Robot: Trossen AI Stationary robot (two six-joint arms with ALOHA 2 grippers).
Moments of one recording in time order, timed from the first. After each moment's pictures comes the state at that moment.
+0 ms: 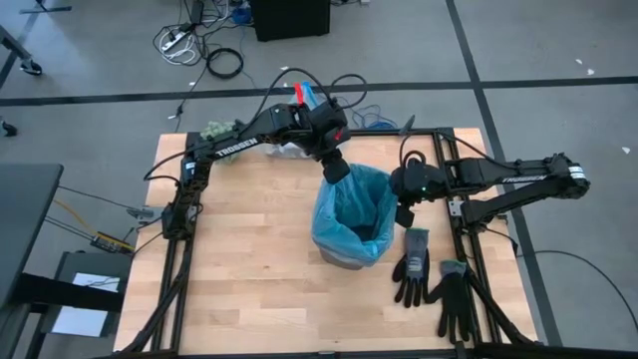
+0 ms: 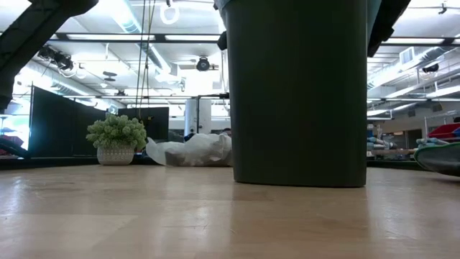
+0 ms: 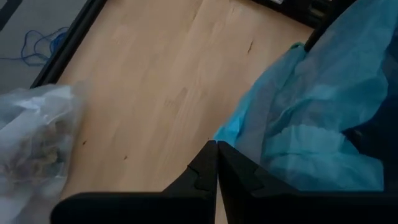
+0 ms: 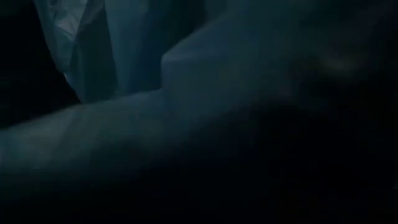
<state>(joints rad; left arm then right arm) 0.26 2.08 2.35 -1.20 0.06 -0.18 0.03 1.04 0.96 -0.79 0.26 0.26</state>
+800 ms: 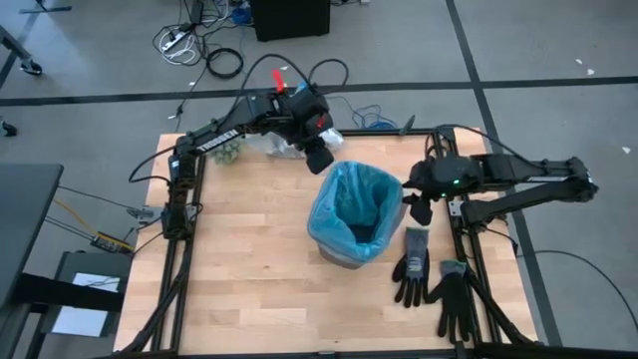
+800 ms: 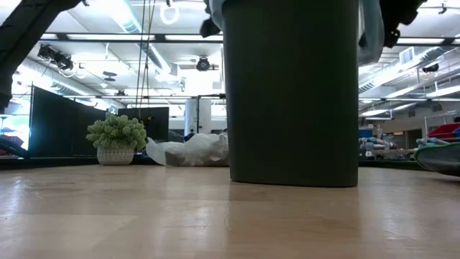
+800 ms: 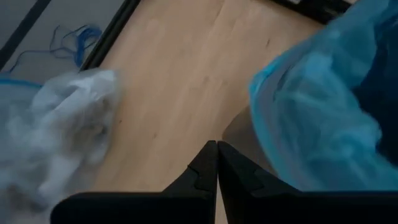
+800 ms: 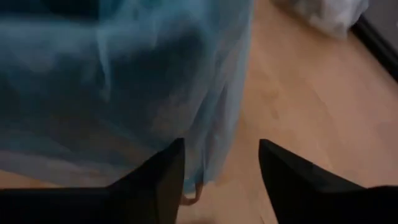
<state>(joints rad) 0.31 1.98 2.36 -1.32 0.03 -0.17 0.04 0.82 0.95 -0.79 0.23 0.33</state>
